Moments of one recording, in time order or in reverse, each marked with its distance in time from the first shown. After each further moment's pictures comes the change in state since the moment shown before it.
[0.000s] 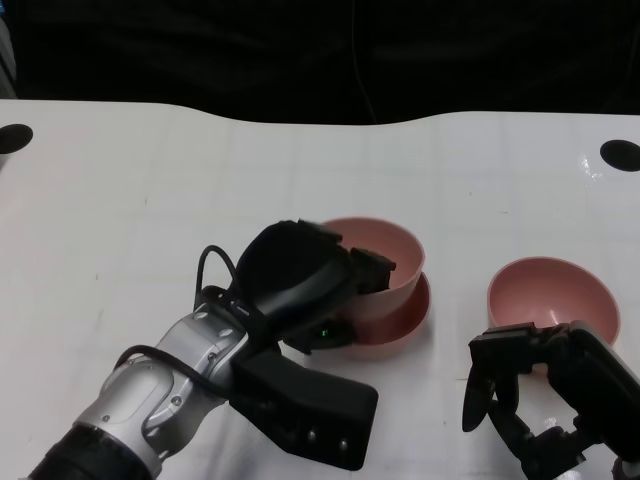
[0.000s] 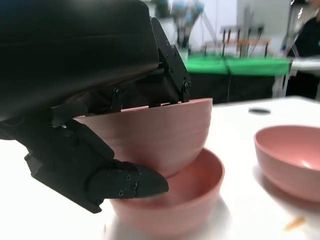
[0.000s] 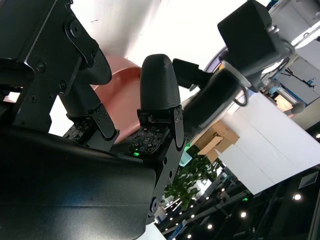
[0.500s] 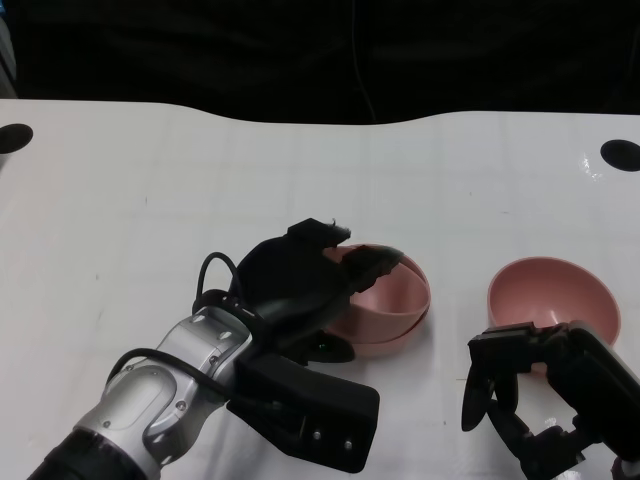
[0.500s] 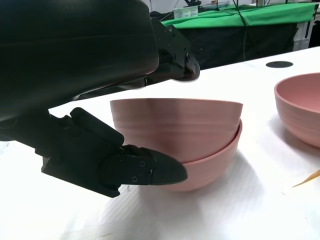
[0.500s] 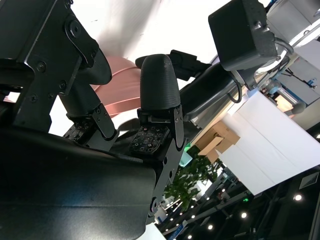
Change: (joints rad) left arm 0.017 0.022 -0.033 -0.075 0.042 0.114 -0.118; right arm -0.001 0.000 0.002 -0.005 0.000 0.007 0.001
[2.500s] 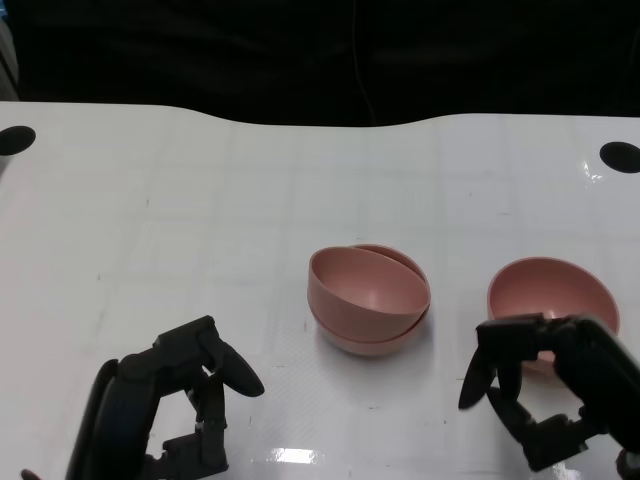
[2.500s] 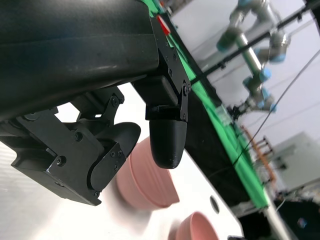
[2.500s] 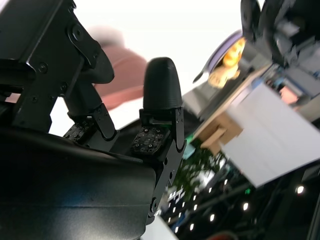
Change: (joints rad) left arm 0.775 -0.161 0.506 -0.480 -0.688 -0.282 0.088; right arm -0.004 0.001 -0.038 -0.030 -0.045 0.042 -0.054
